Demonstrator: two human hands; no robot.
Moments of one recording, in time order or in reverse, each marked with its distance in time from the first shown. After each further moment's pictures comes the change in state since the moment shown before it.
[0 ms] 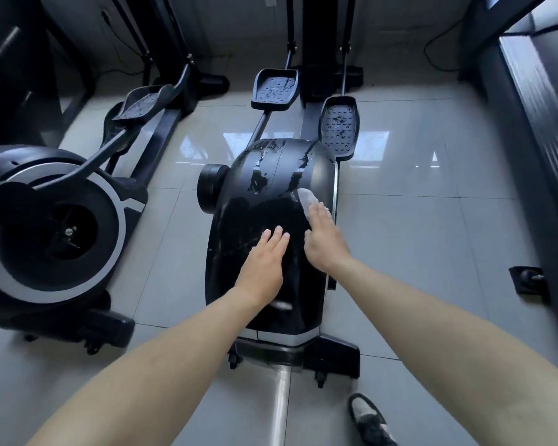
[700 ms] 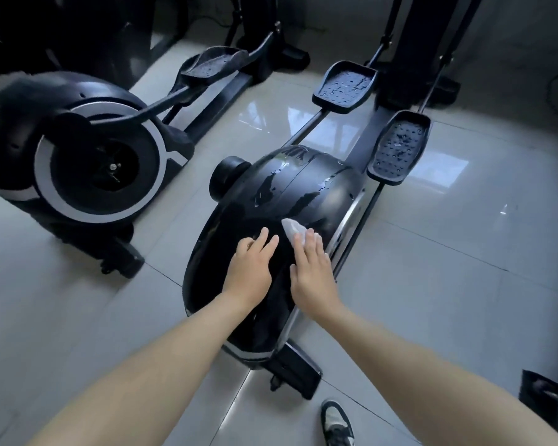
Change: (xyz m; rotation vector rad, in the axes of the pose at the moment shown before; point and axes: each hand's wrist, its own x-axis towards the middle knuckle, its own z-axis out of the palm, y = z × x) left_hand 0.051 0.057 0.000 0.067 0.155 -0.441; right_hand 0.020 0.040 -0.036 -0.013 -0.193 -0.372
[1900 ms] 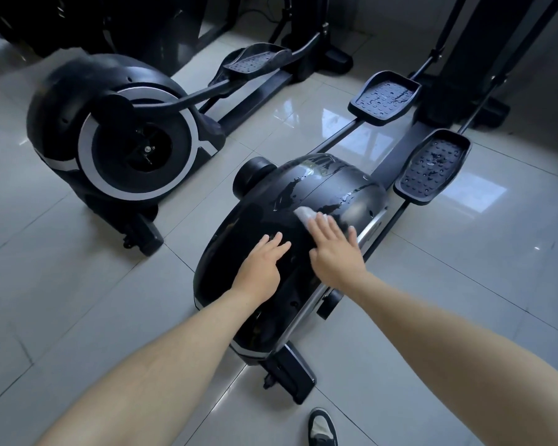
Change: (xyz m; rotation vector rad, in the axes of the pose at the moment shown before) left_hand 0.008 0.010 -0.007 -0.269 0.008 -0.123; right_hand 0.070 0.003 -0.067 -0.398 -0.243 -0.144
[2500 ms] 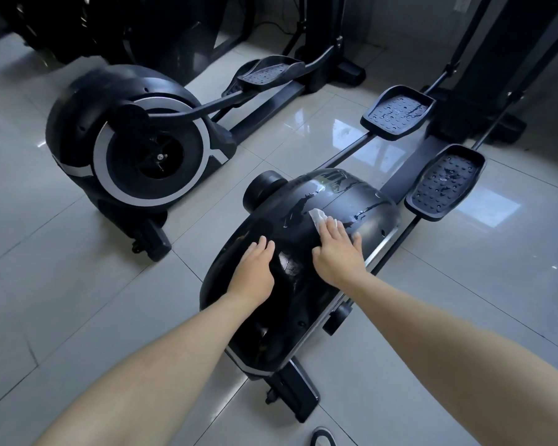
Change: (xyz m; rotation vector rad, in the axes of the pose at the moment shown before) left_hand 0.019 -0.023 -0.020 -0.013 0.043 -0.175; right_hand 0.039 -0.014 -0.016 0.104 -0.015 0.084
